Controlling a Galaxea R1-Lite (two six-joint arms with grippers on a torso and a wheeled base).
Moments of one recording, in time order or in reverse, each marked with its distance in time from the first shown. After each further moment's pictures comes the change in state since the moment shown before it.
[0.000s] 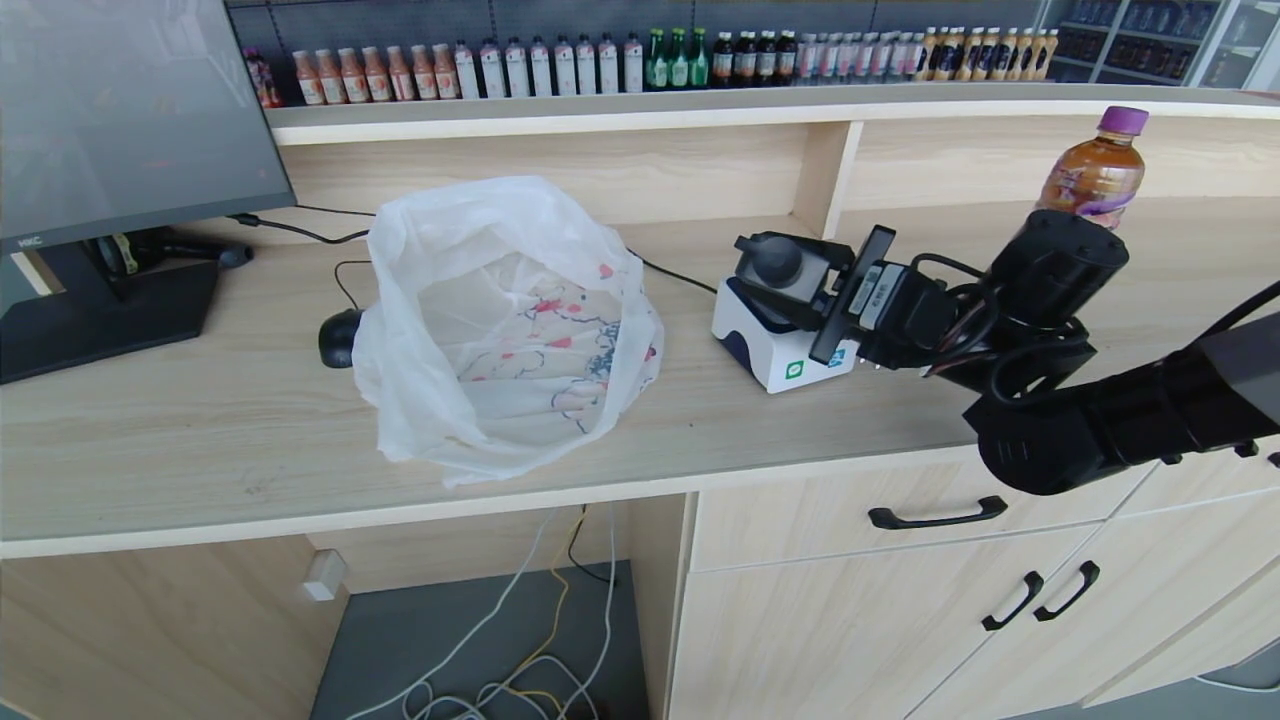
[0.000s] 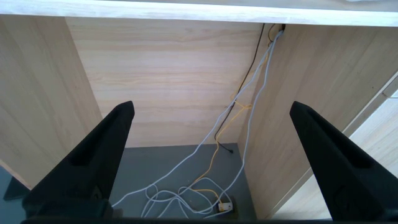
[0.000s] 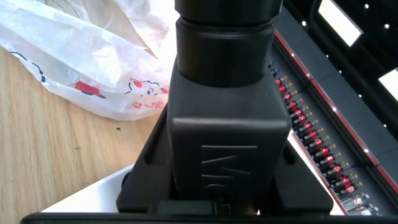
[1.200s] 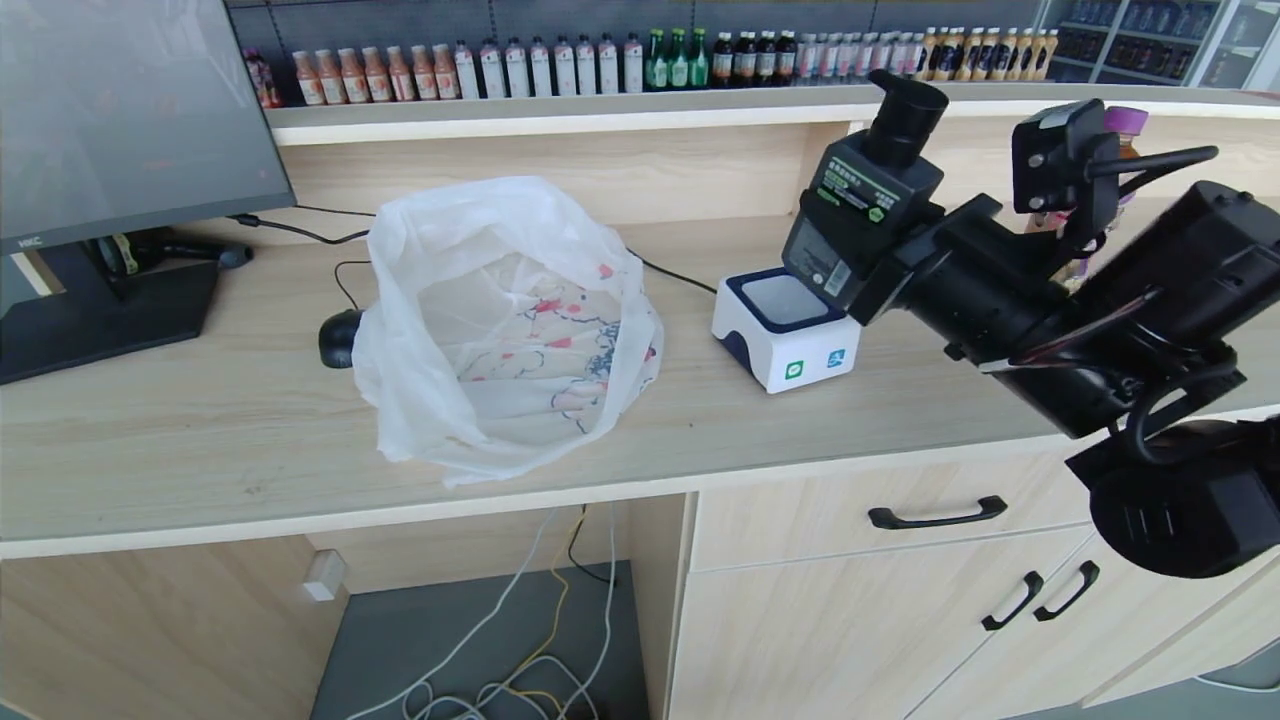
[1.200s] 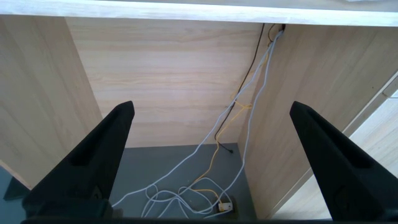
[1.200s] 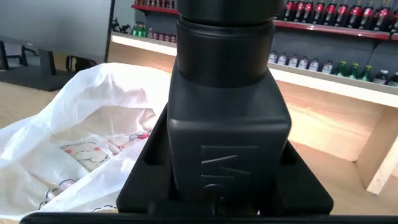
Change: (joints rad) left arm 0.000 0.000 0.000 0.000 0.000 0.000; right arm 0.122 -0.267 0.276 -0.090 -0.517 0.798
